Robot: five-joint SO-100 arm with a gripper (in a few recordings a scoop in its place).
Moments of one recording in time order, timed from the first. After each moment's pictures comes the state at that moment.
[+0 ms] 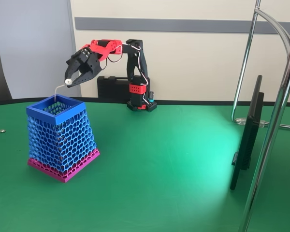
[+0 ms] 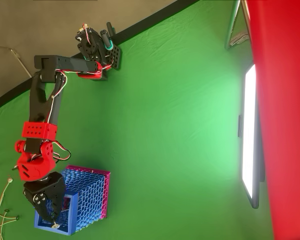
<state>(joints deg) 25.9 82.9 69.8 31.9 25.8</state>
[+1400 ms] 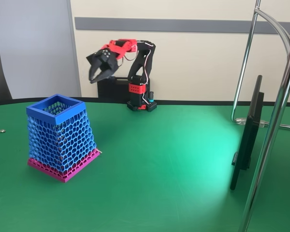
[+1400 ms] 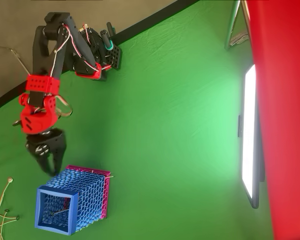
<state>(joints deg) 25.8 129.7 121.3 30.2 18.1</state>
